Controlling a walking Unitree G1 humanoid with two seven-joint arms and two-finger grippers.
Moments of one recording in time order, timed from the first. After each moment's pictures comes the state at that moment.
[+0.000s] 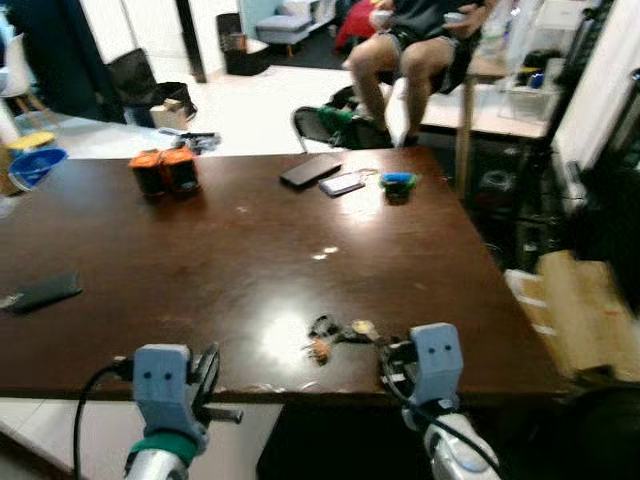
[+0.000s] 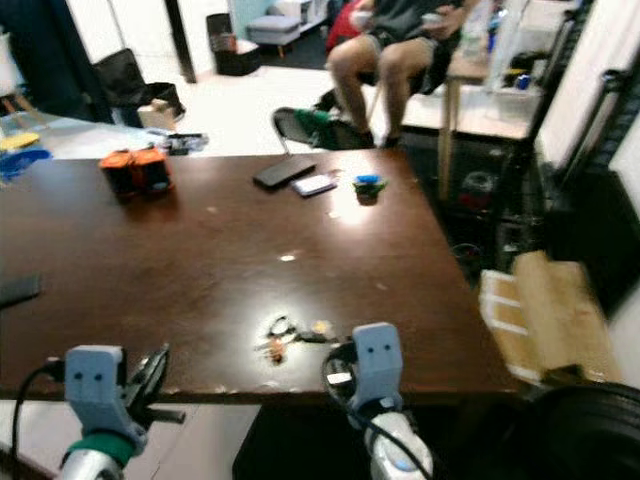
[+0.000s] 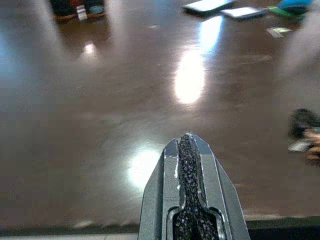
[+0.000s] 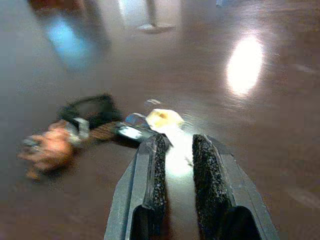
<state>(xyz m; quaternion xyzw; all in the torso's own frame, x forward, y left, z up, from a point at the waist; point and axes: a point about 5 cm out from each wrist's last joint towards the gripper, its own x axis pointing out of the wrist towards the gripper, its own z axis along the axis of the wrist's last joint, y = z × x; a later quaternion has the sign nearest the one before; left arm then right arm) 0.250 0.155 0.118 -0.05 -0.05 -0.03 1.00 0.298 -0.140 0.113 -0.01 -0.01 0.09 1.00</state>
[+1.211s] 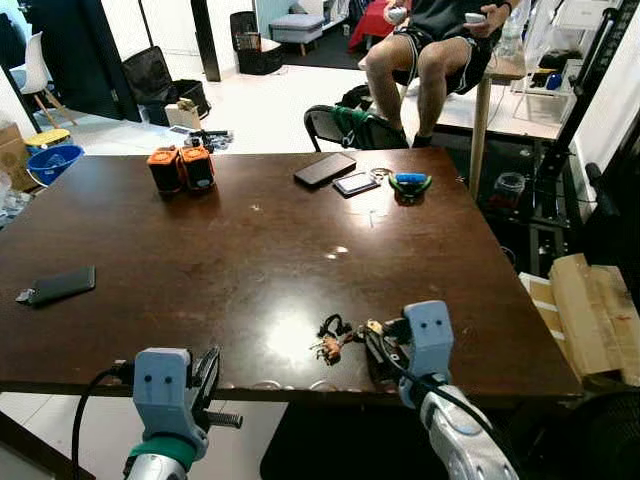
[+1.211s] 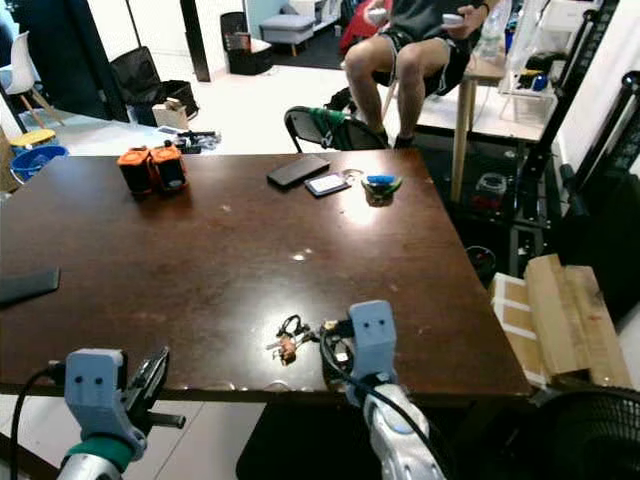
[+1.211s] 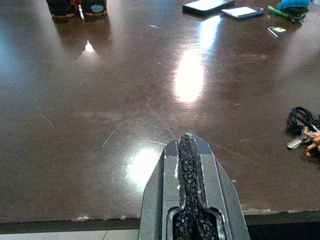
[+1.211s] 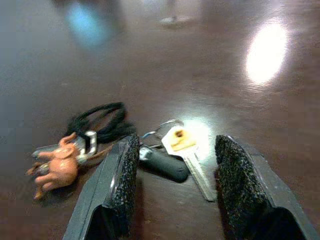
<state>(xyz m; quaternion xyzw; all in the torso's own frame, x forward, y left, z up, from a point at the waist) 0.250 0.153 0.117 -0.05 -0.04 -0.03 1.00 0.325 -0.135 0.122 -0.03 0.04 0.14 0.99</state>
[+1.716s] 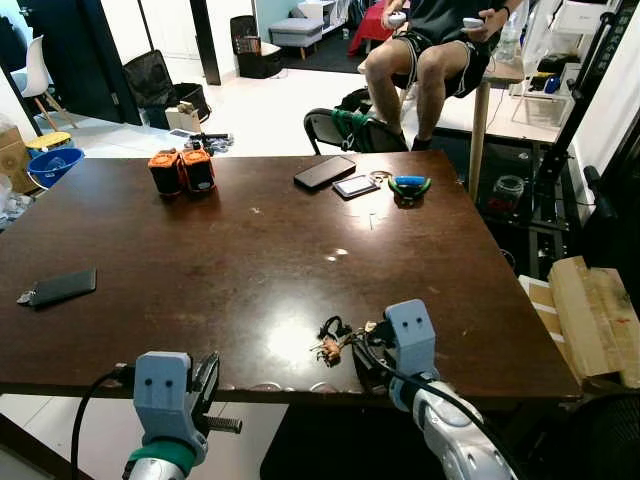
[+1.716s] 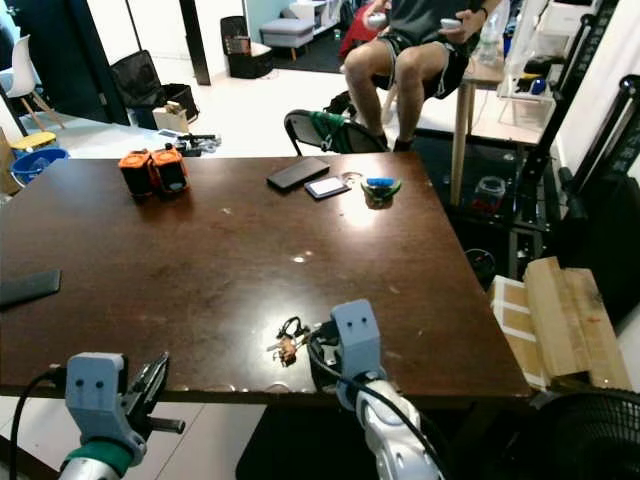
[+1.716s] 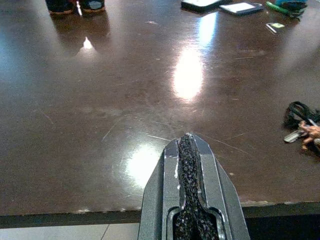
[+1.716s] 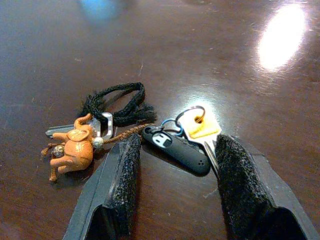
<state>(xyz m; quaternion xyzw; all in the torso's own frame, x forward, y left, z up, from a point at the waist) 0.247 0.153 0.114 -0.05 -0.03 -0.03 1.00 0.328 -0.129 0.120 -0.05 0.09 0.16 0.98</state>
